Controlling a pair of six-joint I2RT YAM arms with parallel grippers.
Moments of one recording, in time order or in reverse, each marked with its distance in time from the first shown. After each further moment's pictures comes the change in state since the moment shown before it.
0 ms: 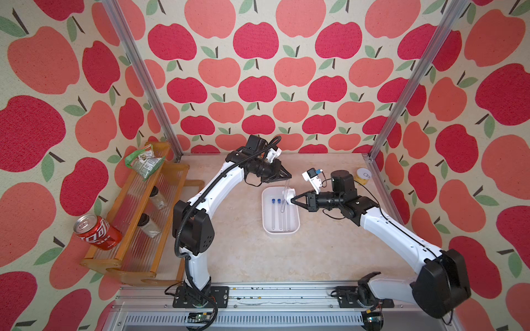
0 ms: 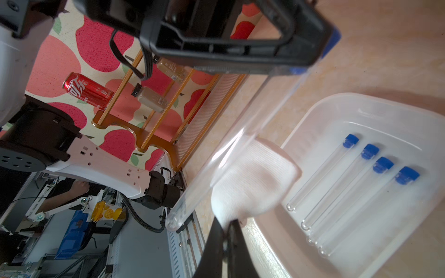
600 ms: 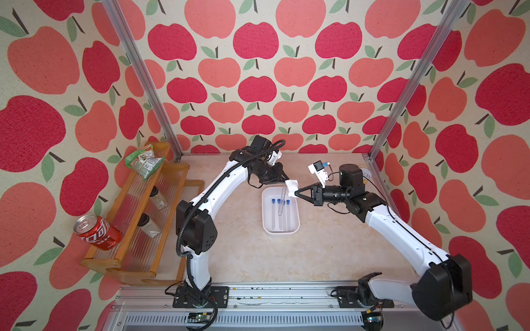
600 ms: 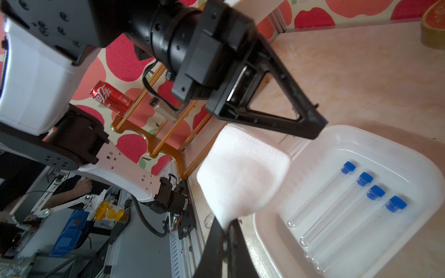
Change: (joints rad) left arm -0.043 0.032 0.092 -0.183 -0.235 0.088; right arm -0.030 -0.055 0.030 -0.012 -0.093 -0.022
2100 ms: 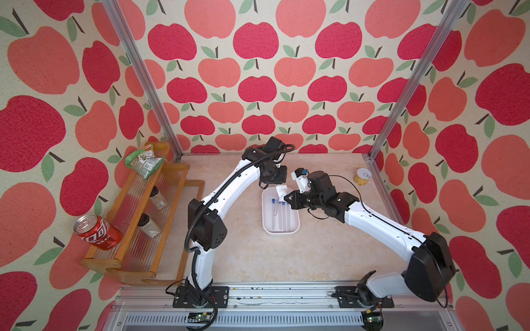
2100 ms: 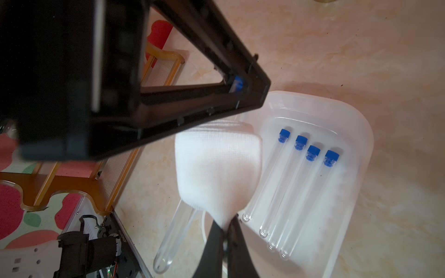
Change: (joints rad) left arm -0.095 0.098 0.179 -0.173 -0.414 0.037; right arm 0.260 0.174 0.079 -0.099 0.640 0.116
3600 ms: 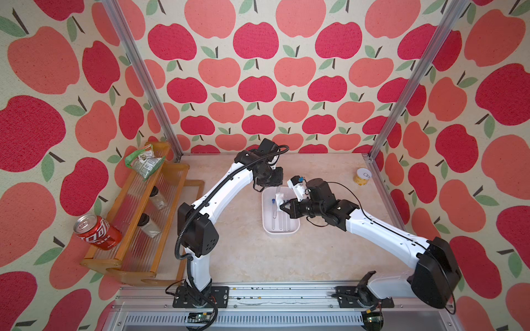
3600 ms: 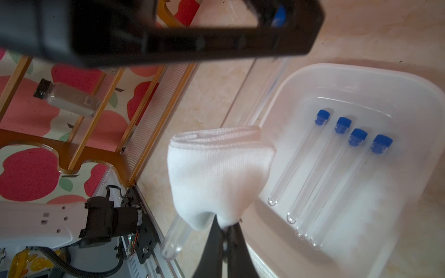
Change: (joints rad) left arm 0.034 -0.116 -0.161 0.077 0.087 -0.047; right arm 0.066 -0.074 -0.106 0.052 -0.080 0.012
